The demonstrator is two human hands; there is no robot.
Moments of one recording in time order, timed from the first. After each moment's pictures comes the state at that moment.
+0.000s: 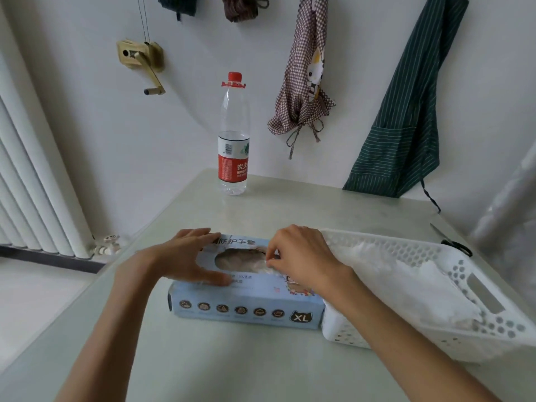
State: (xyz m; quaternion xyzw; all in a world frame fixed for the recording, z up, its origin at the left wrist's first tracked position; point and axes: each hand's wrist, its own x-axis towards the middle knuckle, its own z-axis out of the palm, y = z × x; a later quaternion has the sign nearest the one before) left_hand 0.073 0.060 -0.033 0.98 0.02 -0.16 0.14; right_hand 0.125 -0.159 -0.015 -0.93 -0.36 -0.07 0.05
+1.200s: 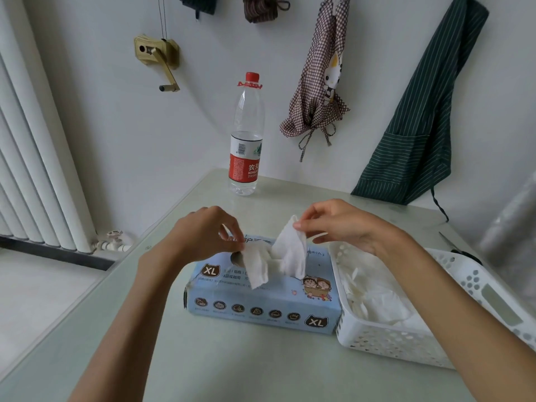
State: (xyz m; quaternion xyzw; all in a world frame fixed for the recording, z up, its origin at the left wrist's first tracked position) left_hand 0.081 0.054 -0.015 0.97 -0.03 0.06 0.22; right_hand 0.150 -0.171 0.033 -0.86 -0.19 0.21 0.42
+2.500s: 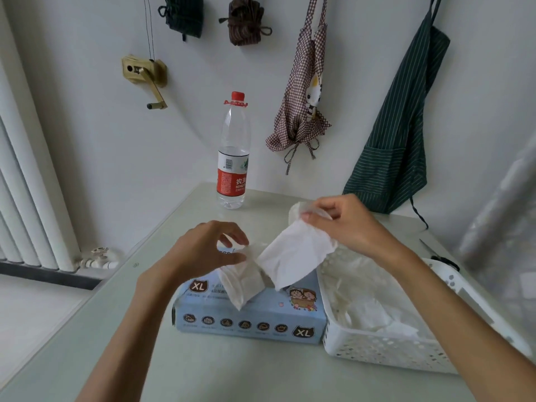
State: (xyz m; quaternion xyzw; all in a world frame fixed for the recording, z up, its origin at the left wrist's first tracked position) left_hand 0.086 0.038 -0.017 0.95 -0.06 0.09 0.29; right_hand 0.140 -0.199 0.046 -0.86 -0.28 -0.03 0.42
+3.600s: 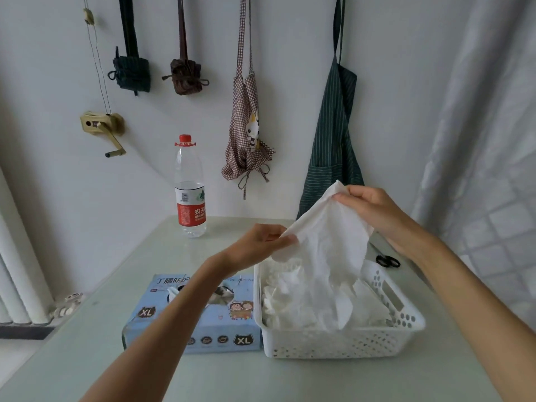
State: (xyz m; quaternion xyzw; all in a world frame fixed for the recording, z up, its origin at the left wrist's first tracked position) left_hand 0.109 -0.126 0.048 0.83 -0.18 -0.01 0.52; right_hand 0.114 -0.342 0.114 -0.83 -0.19 -0.06 0.53
